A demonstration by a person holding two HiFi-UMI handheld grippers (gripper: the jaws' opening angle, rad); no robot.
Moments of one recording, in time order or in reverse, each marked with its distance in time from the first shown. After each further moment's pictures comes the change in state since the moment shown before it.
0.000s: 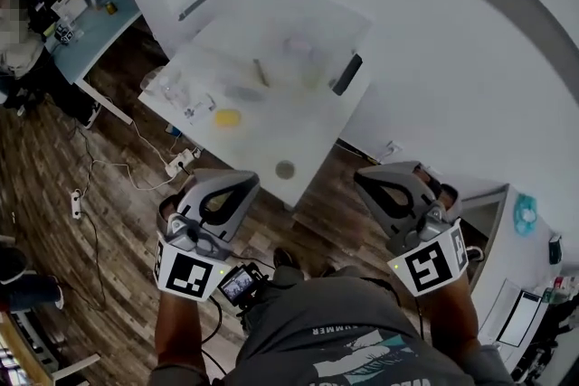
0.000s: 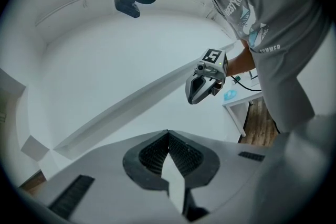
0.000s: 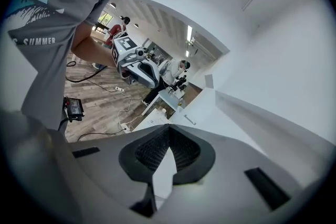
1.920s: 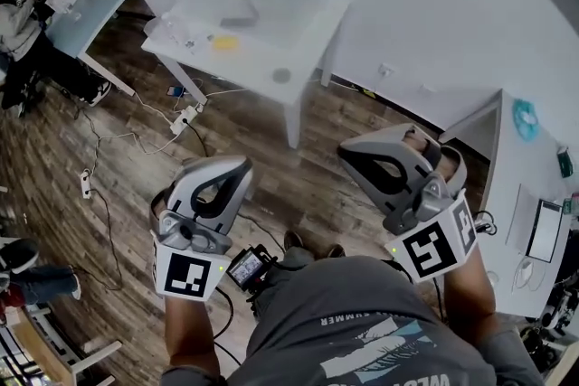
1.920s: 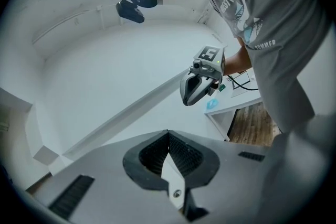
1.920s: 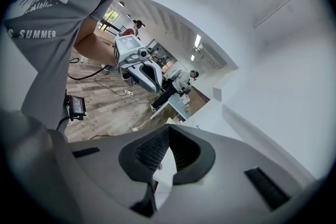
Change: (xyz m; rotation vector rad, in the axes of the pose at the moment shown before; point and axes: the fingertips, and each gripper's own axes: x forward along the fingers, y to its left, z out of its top) left arm -0.197 -0.172 0.088 0.023 0.040 -0.059; right arm -0.128 0.211 0.129 -0.048 -0.003 -0.003
